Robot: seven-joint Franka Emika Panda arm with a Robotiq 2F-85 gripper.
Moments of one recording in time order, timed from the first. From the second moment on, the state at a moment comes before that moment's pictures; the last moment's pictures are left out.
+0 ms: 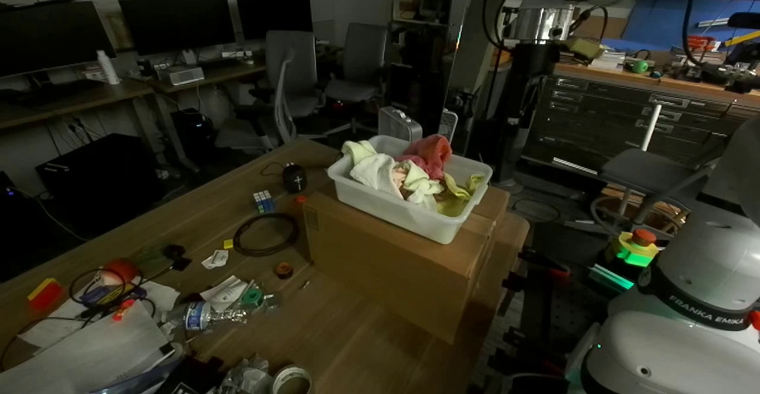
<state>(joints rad) -0.17 -0.52 -0.28 -2.59 -0.06 1.98 -0.24</state>
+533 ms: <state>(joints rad) -0.09 -0.36 -0.20 -2.53 0.01 2.38 -0.20</state>
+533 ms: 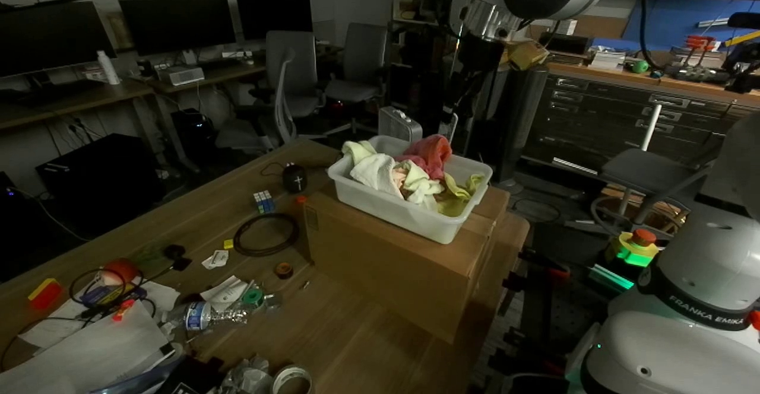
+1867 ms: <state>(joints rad) -0.10 0.15 -0.13 -2.25 0.08 2.49 -0.06</state>
